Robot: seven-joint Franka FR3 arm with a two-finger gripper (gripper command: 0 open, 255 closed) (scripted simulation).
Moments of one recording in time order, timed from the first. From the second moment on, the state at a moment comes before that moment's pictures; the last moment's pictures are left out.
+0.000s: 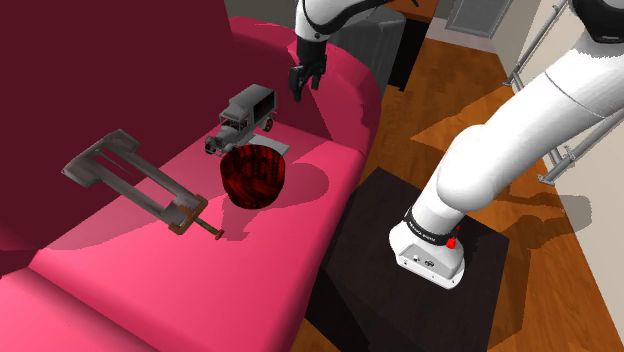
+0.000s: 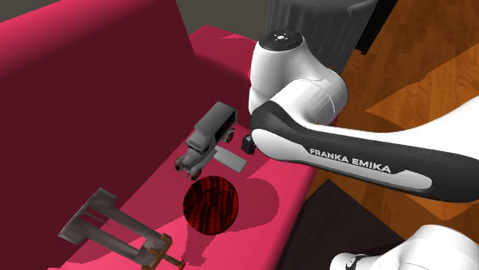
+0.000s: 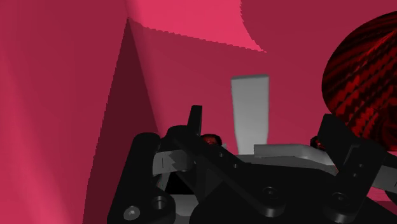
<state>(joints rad) 0.06 -0.29 -0.05 -2.31 -0.07 2.07 -0.06</state>
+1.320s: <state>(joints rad) 0.08 0.43 -0.02 -1.93 0.00 2.36 -0.20</state>
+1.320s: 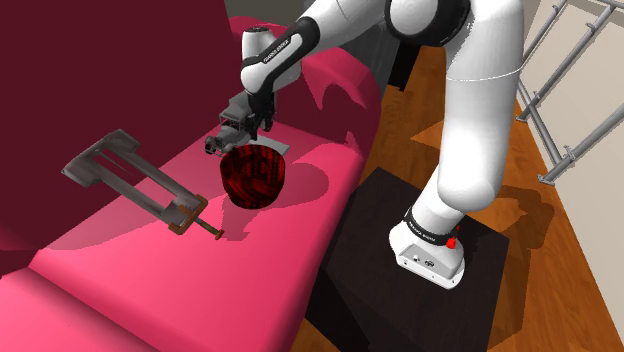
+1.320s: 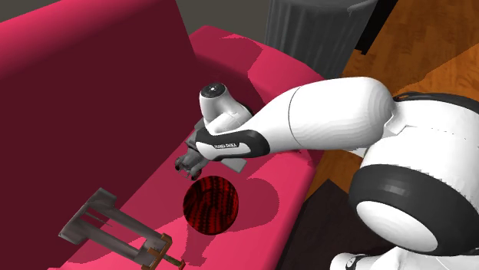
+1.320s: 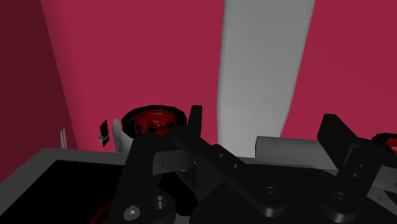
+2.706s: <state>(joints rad) 0.09 0.51 -0.02 -1.92 0.00 2.44 -0.20</state>
